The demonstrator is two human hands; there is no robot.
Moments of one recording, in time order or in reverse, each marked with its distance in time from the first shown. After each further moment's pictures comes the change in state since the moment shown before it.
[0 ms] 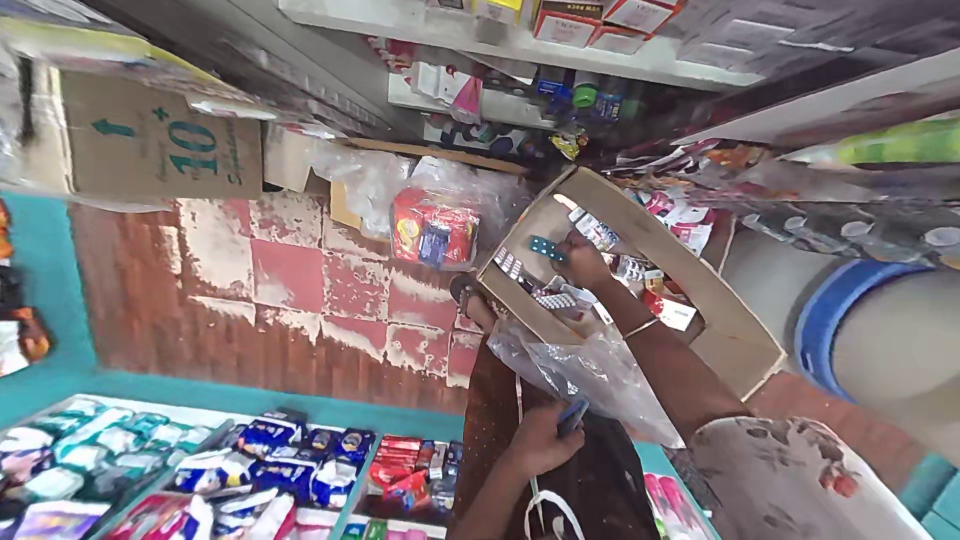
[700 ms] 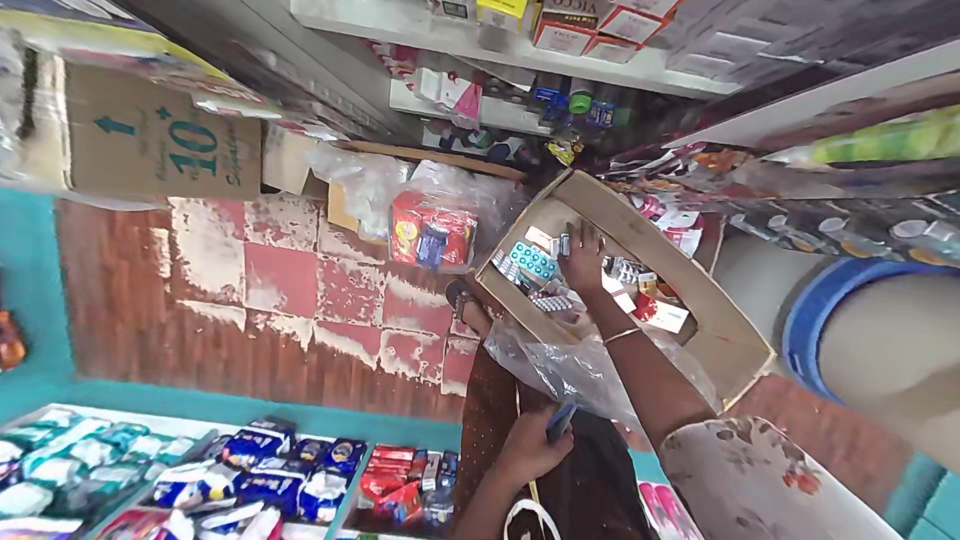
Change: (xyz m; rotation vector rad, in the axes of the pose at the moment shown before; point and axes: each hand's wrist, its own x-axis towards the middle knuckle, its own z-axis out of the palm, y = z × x) left_hand -0.007 -0.013 0.000 0.027 0.019 0.014; right_hand -0.006 -0.009 0.014 -0.014 0.237 0.300
